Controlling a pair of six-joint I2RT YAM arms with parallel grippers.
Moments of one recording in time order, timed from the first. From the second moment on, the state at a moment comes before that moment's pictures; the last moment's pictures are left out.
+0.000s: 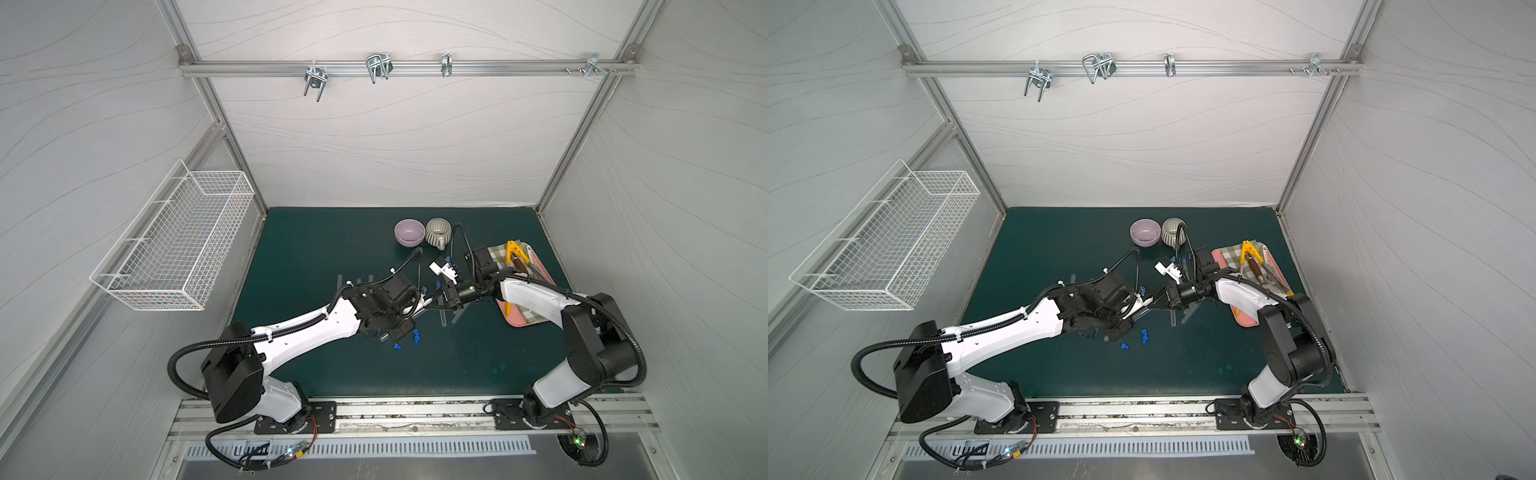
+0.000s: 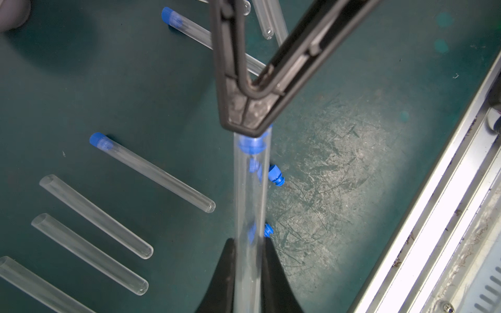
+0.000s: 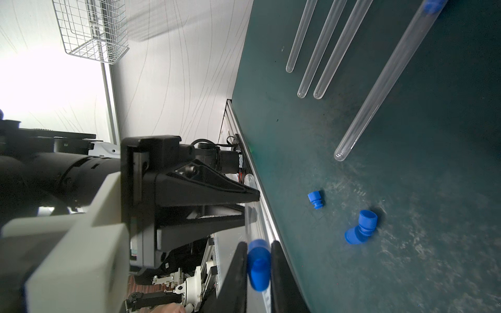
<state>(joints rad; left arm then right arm) -0.92 1.43 1.06 -0.69 0.00 0.10 0.45 1.58 0.92 -0.38 -1.18 0.25</state>
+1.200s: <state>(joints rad) -0.95 1.45 1.05 -0.64 -0.06 0.12 0.41 1.55 0.93 -0.51 -1.12 0.18</state>
